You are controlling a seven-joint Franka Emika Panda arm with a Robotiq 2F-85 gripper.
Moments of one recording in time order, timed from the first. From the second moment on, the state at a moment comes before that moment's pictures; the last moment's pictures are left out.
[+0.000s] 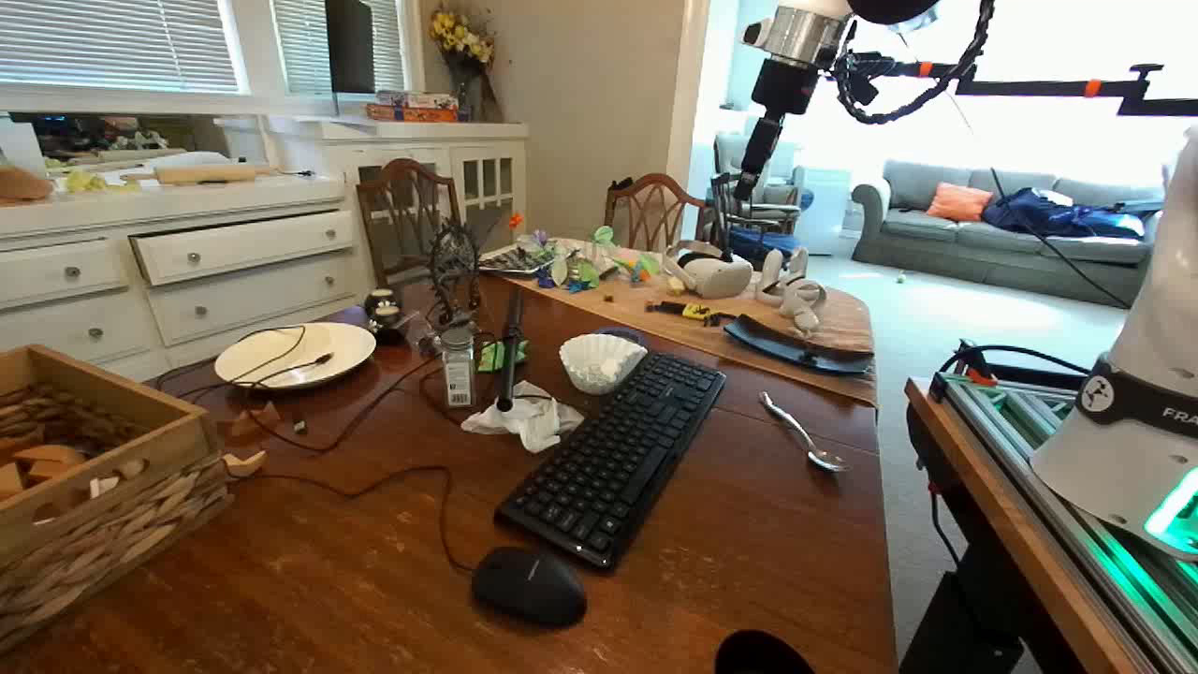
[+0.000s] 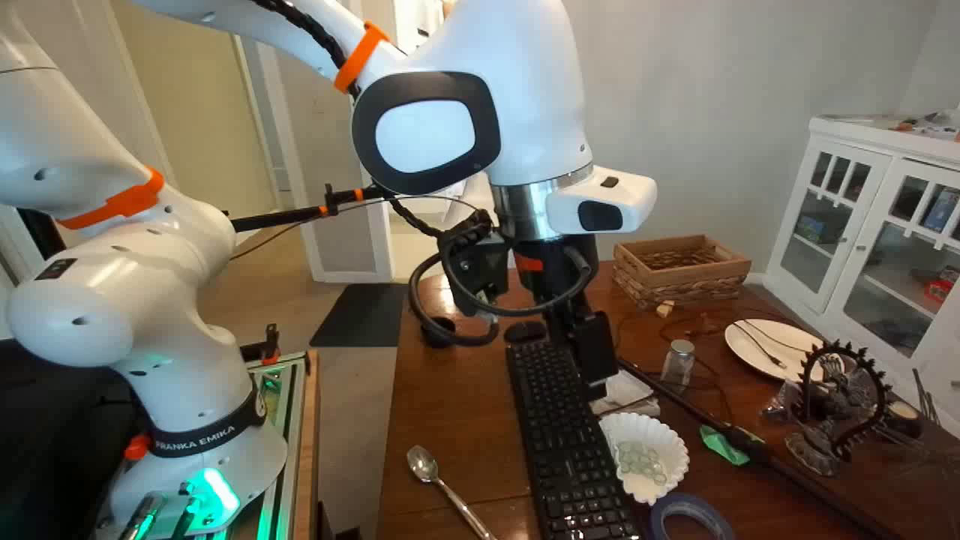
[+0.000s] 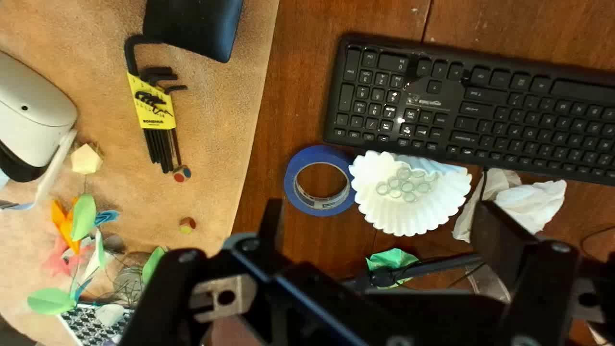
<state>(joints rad) -0.20 -0.36 -0.27 -2.57 -0.18 2.46 -0.24</state>
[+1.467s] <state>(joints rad) -0.17 0.05 -0.24 -2.51 0.03 2.69 -0.28</state>
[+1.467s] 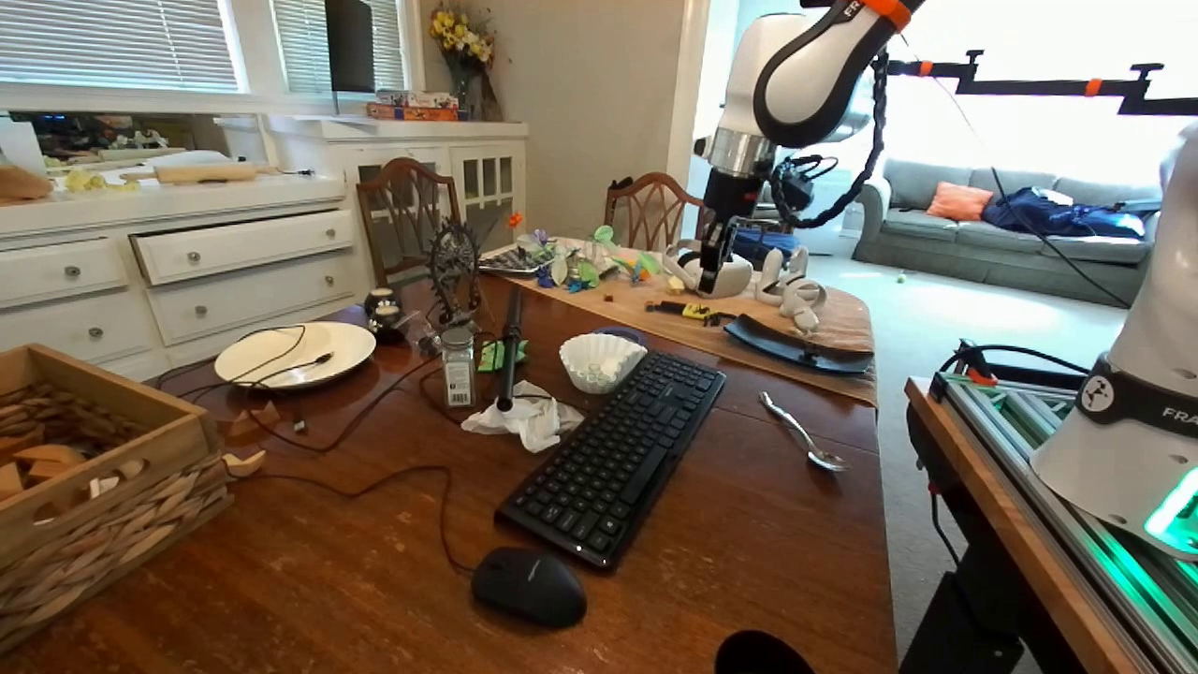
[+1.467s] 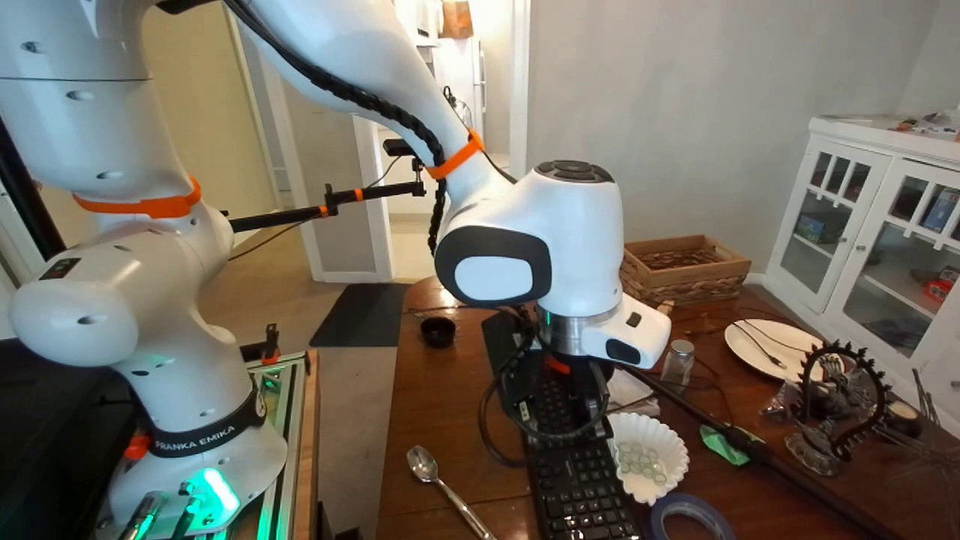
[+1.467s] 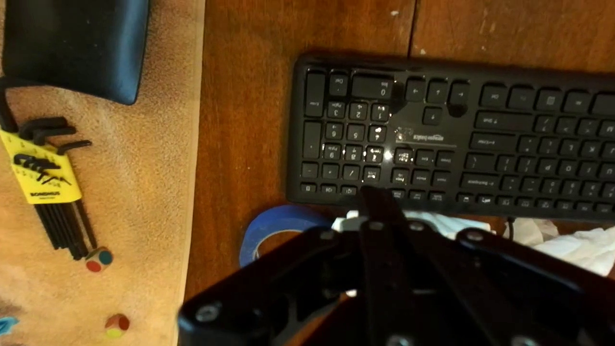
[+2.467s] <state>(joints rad) -0.26 0.36 -0.18 -2.35 0.09 2.69 -0.32</state>
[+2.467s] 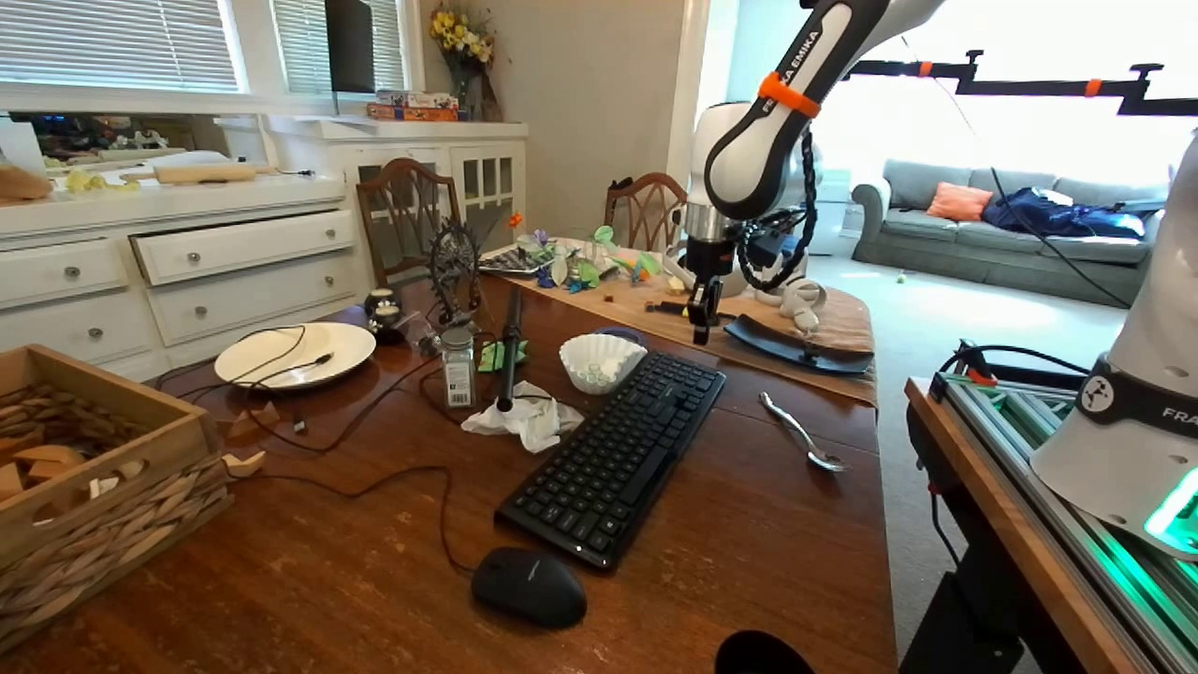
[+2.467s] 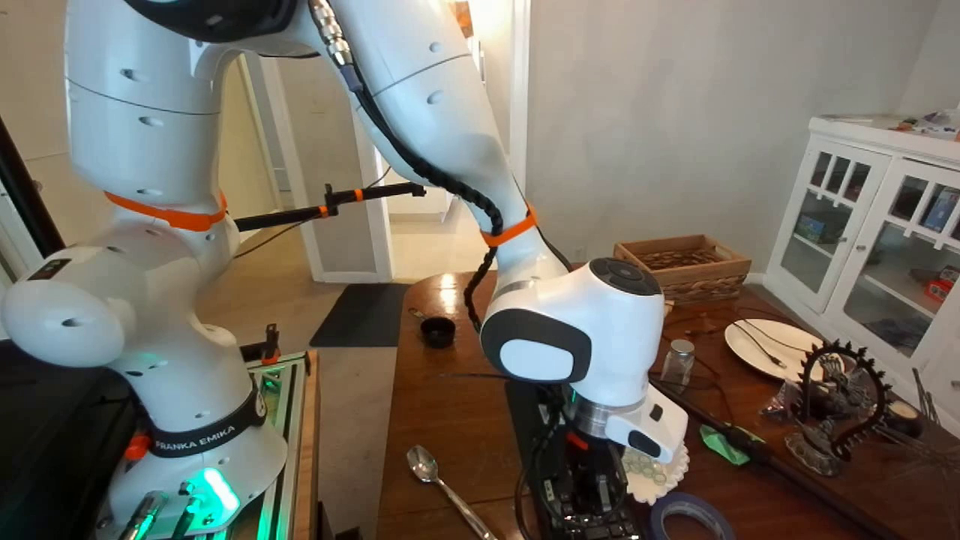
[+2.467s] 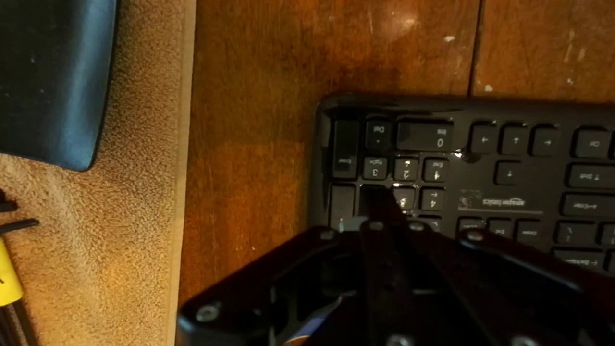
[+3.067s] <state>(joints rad) -0.28 0.37 -0.15 -2.35 0.10 2.69 -0.31</state>
